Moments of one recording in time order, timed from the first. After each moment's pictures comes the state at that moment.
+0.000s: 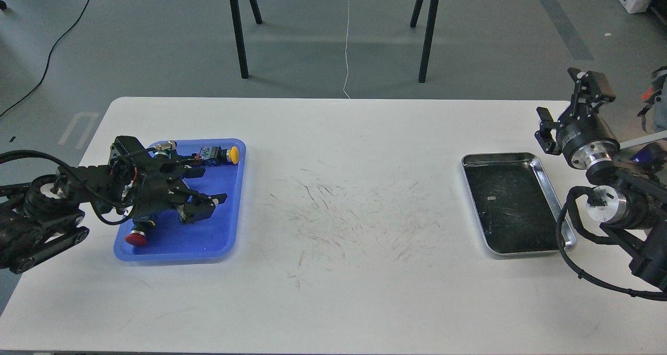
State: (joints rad) left arm -0.90 0.65 0.05 -0.89 1.87 0.16 -0.49; right arm 0.71 -0.54 0.44 0.79 0.05 0.02 0.49
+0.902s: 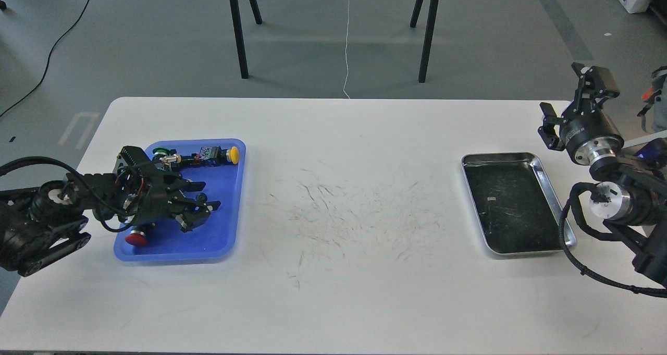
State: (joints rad) left arm -0.90 0.59 0.13 -0.79 1.88 0.17 -0.49; right arm 0.72 -0.55 0.44 0.79 0.05 0.02 0.49
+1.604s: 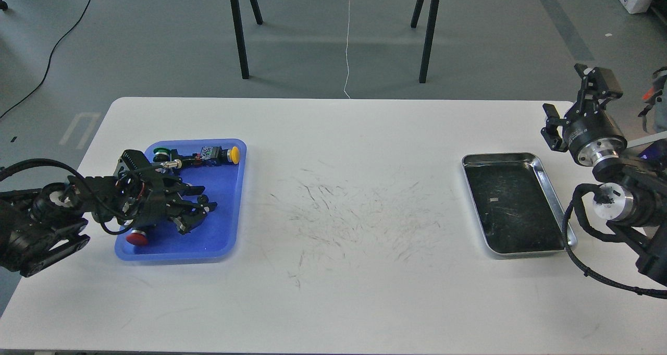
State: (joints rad) left arm -0.90 0.56 0.19 -0.73 1.88 0.19 -0.49; right arm 0.72 -0.57 0.43 0.80 0.05 0.02 0.49
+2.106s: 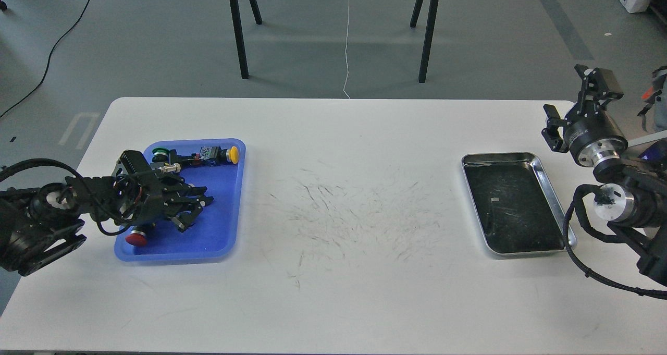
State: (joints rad) left arm -0.91 0.56 0.21 -0.70 1.92 0.28 -0.49; right arm 0.72 -0.57 0.43 0.80 0.05 0.02 0.49
